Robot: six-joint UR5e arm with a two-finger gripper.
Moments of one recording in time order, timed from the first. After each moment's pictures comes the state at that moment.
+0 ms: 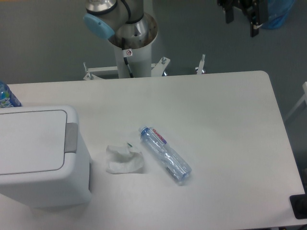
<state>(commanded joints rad) 2.93 -1.41 -1.62 -1.34 1.55 1.93</state>
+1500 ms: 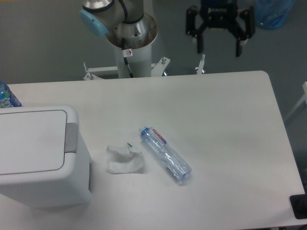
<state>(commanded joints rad) 2.66 -1.47 -1.59 -1.13 1.35 0.89</state>
